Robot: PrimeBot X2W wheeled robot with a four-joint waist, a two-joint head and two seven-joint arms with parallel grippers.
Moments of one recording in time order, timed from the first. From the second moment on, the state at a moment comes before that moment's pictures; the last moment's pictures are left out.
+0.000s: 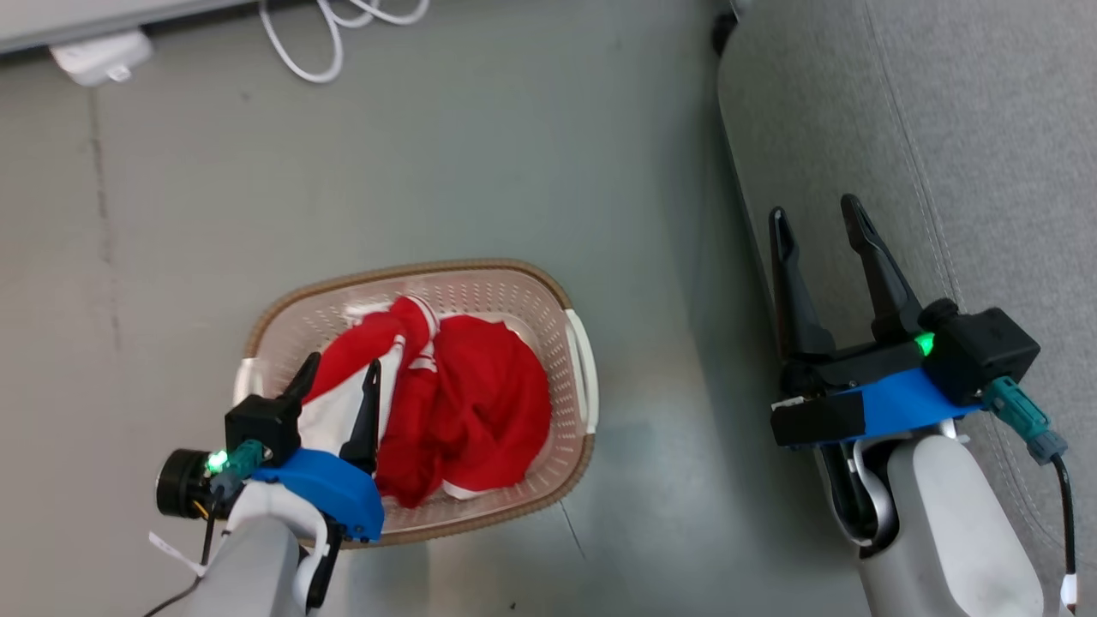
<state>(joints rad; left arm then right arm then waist) -0.46 0.10 -0.22 0.70 -0.19 -0.06 -0.26 -0.37 -0.05 0.10 0.15 0.13 0.13 -0.21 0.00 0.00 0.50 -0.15</state>
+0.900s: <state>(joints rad) -0.72 0.17 -0.23 1.04 -0.17 0.02 -0.25 -0.49 -0.05 0.17 0.19 0.23 0.13 -0.26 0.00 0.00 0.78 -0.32</state>
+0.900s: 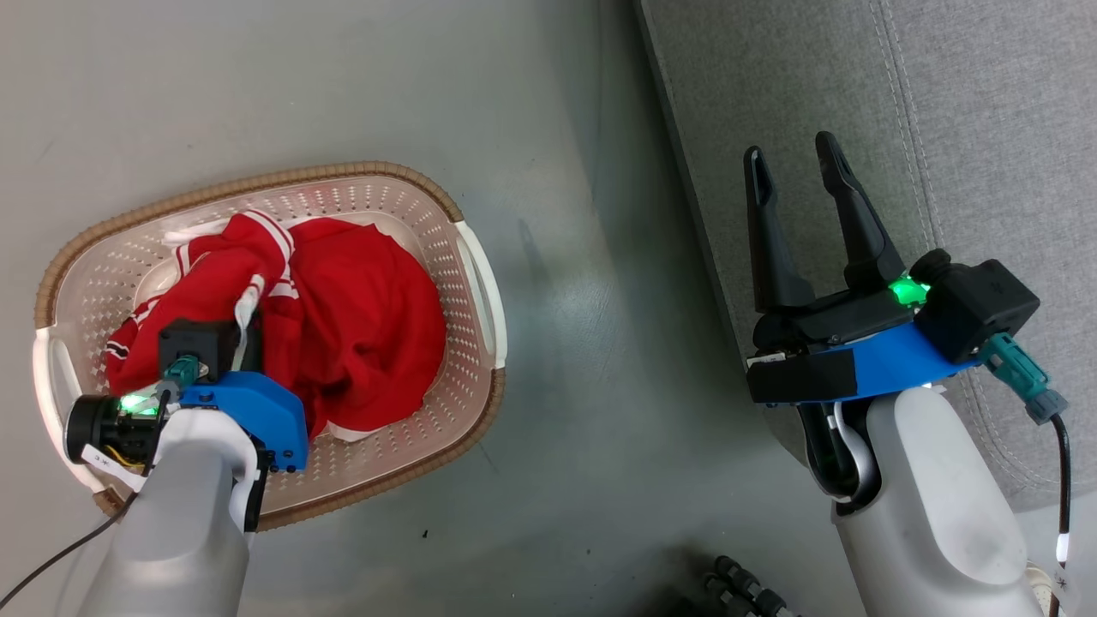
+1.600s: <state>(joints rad) -0.75 0.14 -0.25 1.09 -0.19 0.00 -0.26 -0.49 -0.05 0.17 0.21 0.21 0.13 -0.26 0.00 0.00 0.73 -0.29</state>
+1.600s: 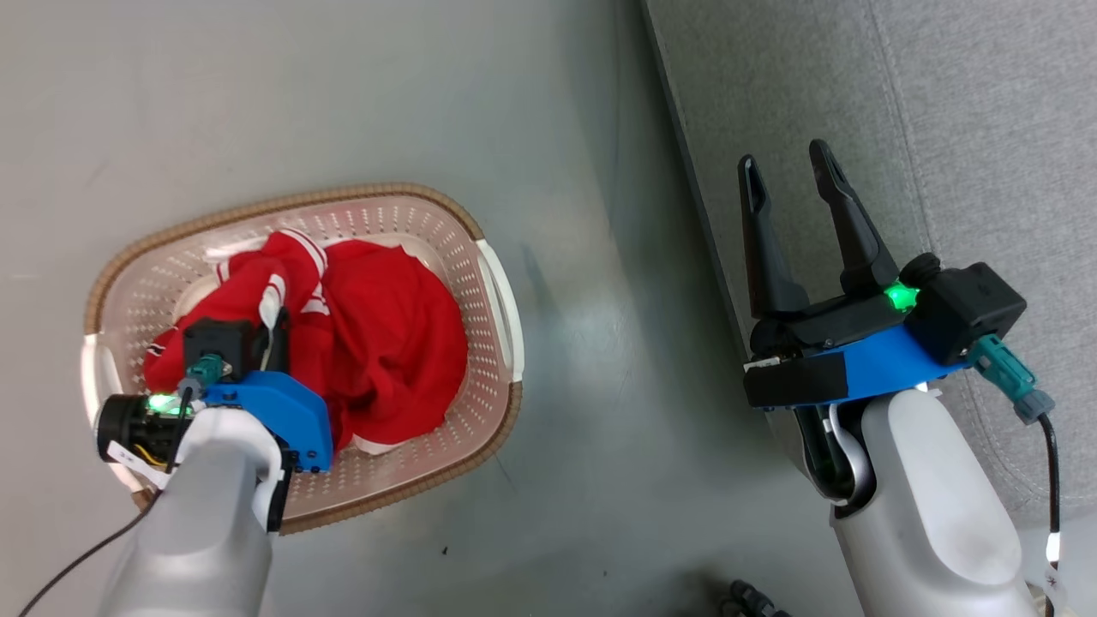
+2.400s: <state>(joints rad) -0.56 0.05 -0.45 0.90 -0.35 -0.09 -0.26 -0.23 -0.05 0.10 0.28 0.11 0.13 -0.19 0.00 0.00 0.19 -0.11</state>
